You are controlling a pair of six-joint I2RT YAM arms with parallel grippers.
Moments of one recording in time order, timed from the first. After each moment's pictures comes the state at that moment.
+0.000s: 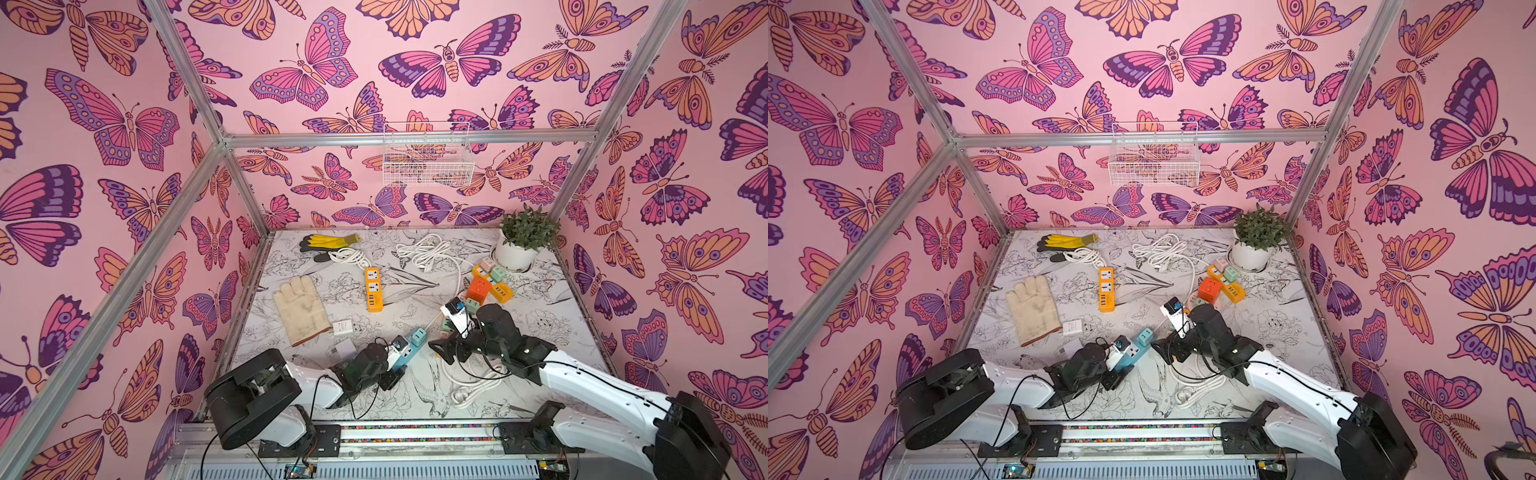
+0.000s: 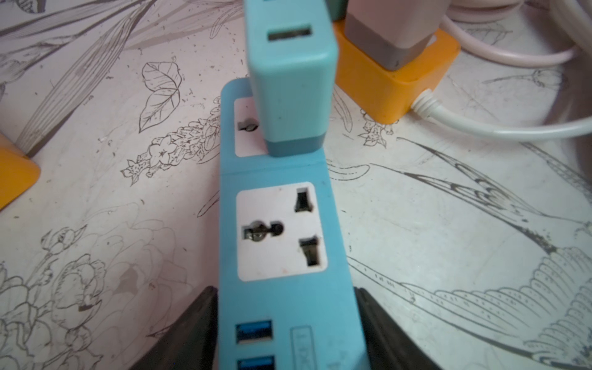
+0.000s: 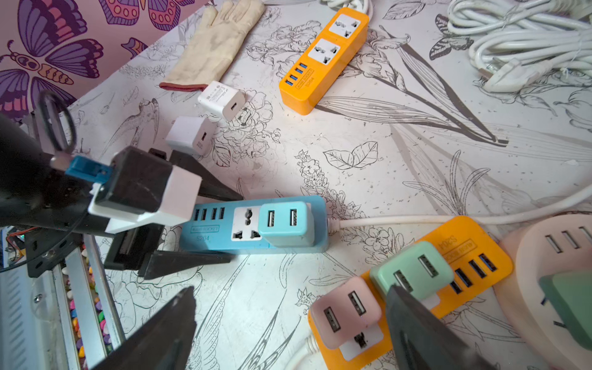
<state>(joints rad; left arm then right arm) -0.92 1.44 0.26 0.51 -0.06 0.02 0.77 1.08 0.57 -0.12 -0.24 0.08</state>
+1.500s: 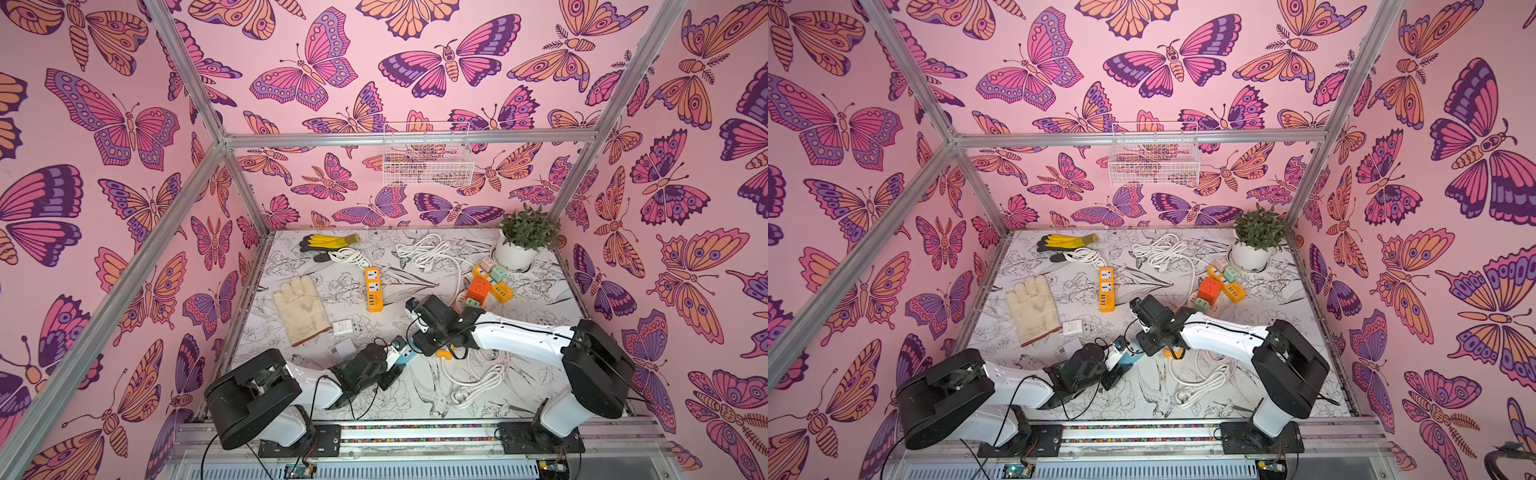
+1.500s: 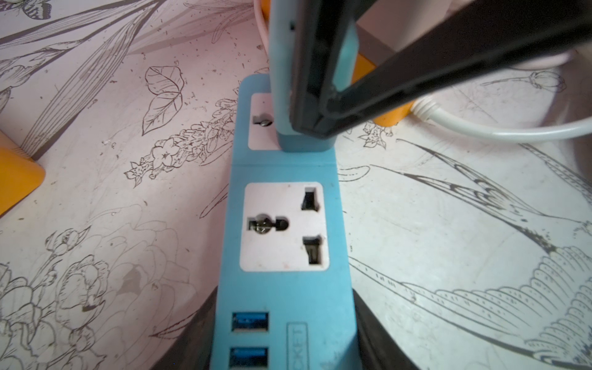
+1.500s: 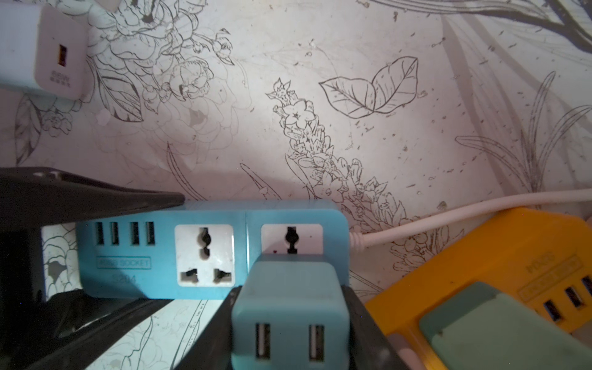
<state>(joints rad) -0.92 1.44 0.25 0.53 -0.05 0.03 0.97 1.63 1.02 -0.49 0.03 0.20</state>
